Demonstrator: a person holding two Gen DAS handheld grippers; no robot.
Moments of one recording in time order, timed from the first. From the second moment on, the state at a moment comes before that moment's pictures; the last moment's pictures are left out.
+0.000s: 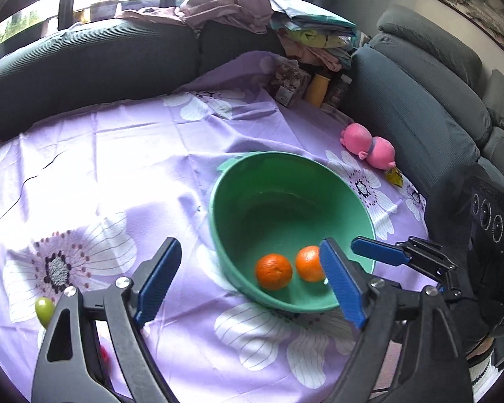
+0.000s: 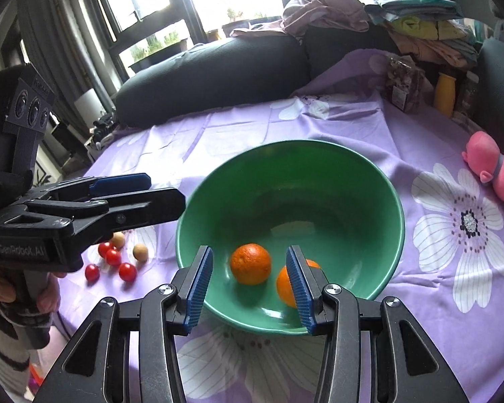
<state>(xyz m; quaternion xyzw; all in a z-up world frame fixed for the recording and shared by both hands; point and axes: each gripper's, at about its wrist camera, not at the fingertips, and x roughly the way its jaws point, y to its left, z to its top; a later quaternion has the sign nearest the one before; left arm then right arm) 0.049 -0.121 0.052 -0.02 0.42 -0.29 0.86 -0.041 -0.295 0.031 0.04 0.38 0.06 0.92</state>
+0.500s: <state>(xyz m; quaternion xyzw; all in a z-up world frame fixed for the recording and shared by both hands) 0.001 0.034 0.018 -0.05 0.45 -0.11 0.88 -0.045 -0.212 0.032 -0.03 0.38 0.16 0.91</state>
